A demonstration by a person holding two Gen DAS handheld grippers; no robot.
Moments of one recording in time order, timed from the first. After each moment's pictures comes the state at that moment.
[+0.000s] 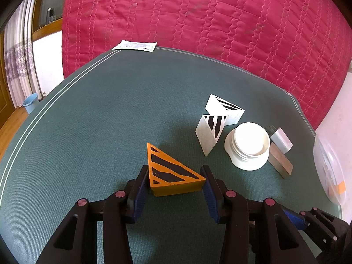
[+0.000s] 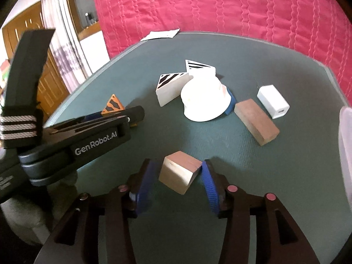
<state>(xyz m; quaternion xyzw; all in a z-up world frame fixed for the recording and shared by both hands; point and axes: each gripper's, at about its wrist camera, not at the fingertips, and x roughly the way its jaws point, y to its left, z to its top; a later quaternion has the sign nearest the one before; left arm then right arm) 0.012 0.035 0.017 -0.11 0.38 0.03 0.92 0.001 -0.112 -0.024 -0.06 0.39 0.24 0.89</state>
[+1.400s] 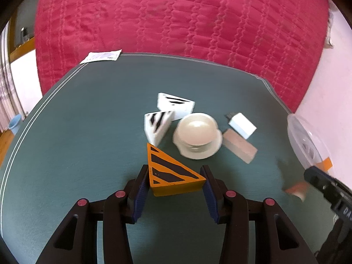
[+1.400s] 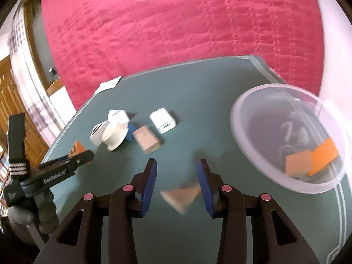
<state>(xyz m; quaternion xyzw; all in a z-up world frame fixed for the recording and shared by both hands) 0.003 -0.021 0.038 -0.06 0.38 -0.05 0.92 -0.022 -0.275 0.009 0.08 0.31 0.12 0.94</state>
